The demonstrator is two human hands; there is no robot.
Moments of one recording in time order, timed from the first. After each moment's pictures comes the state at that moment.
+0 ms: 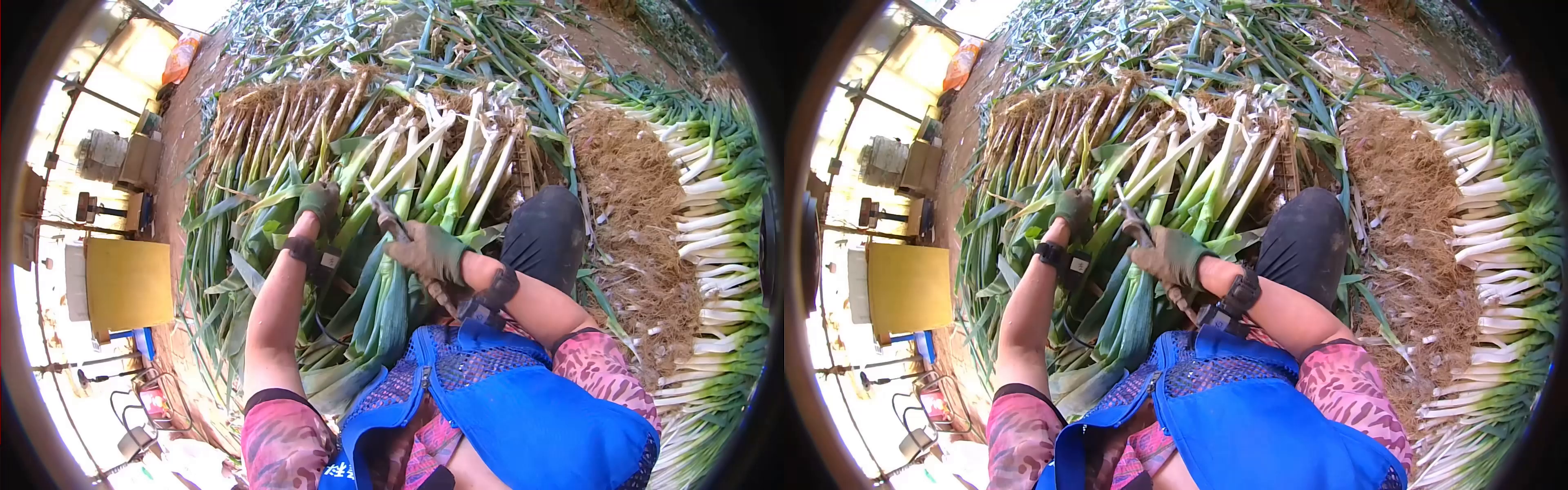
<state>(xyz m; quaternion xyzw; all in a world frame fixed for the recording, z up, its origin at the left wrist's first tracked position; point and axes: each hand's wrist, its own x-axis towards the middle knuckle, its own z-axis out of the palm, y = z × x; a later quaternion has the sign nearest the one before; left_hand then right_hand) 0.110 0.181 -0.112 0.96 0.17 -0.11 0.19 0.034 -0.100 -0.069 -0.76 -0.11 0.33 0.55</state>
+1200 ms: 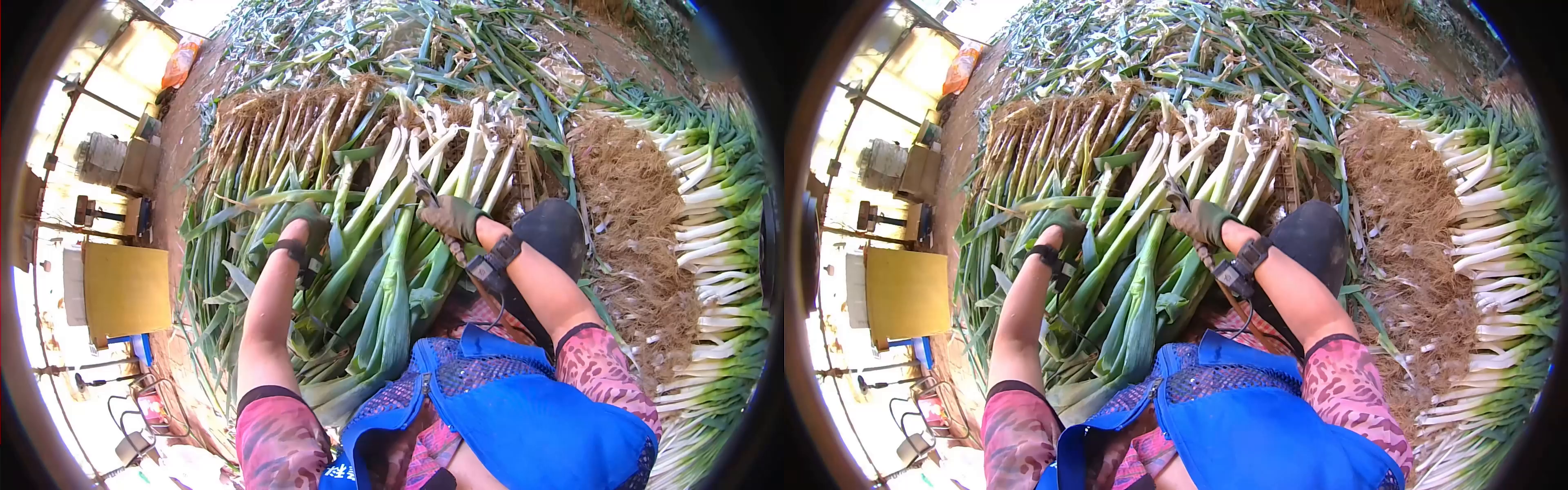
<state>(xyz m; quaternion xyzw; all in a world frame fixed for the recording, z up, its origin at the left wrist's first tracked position) 0.109 0.207 -0.104 0.97 0.15 -0.21 0.04 0.113 -0.136 -0.102 -0.78 -0.04 0.38 0.50</state>
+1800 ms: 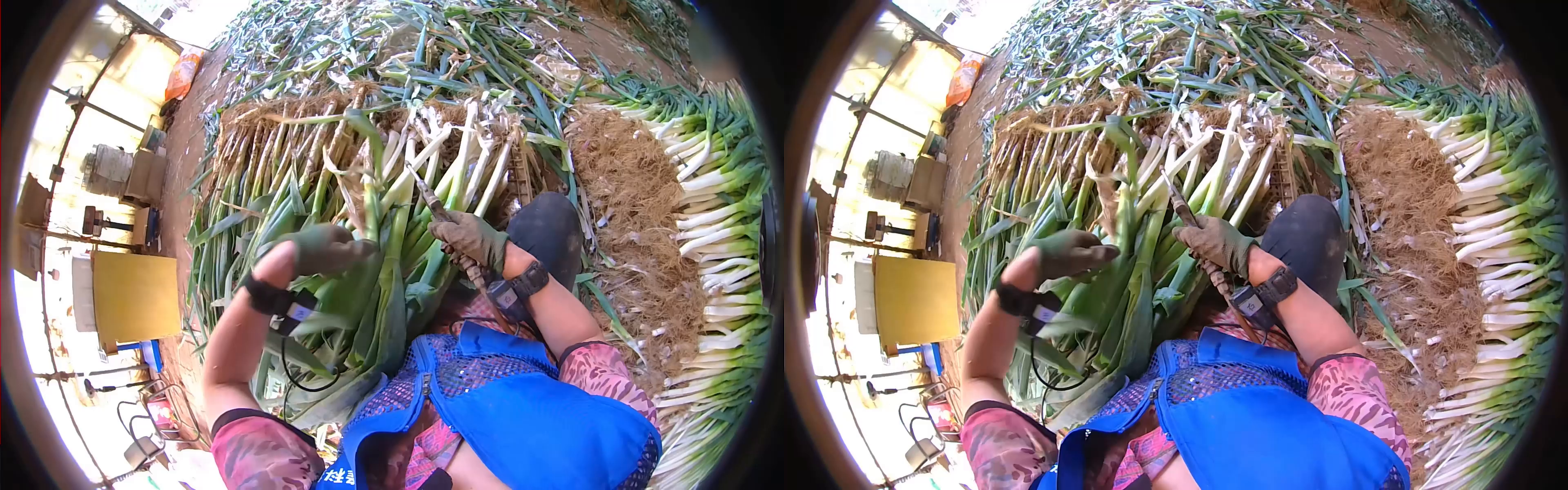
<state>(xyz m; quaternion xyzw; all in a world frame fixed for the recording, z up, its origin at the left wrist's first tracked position) 0.053 0.120 0.042 0.90 -0.03 -0.39 0.19 0.054 -0.173 -0.066 -0.69 -0.02 0.36 0.63</state>
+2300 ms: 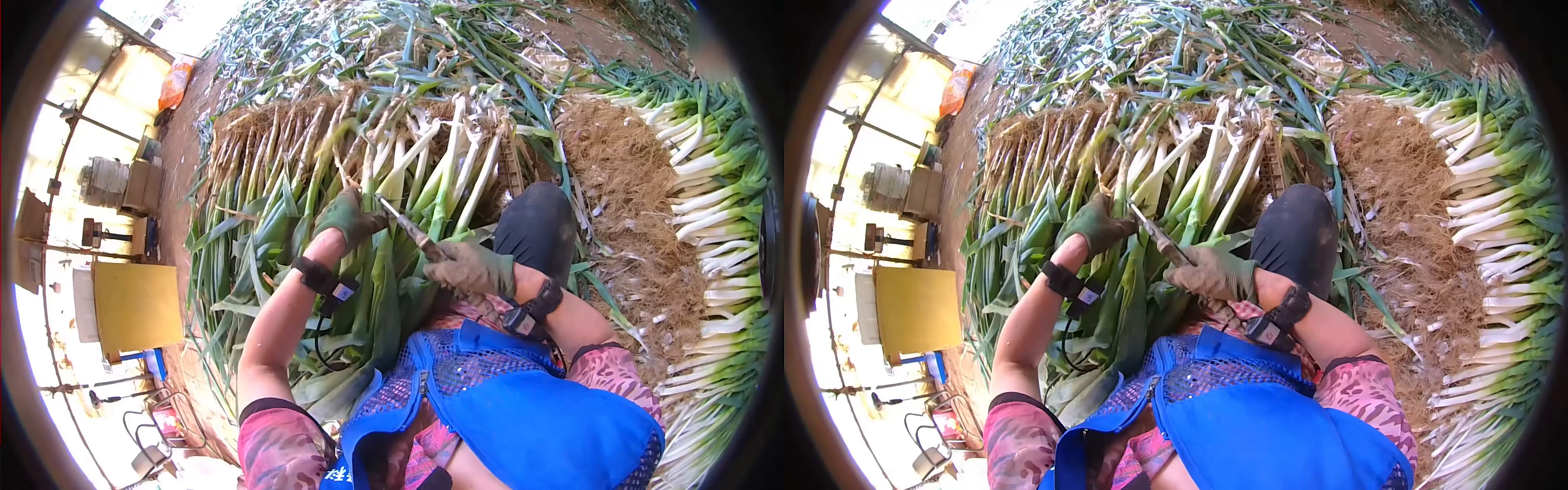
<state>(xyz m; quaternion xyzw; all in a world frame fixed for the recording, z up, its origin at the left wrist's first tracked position) 0.064 0.051 0.012 0.96 0.07 -0.21 0.20 0.003 -0.190 -0.045 -0.68 -0.12 0.41 0.59</state>
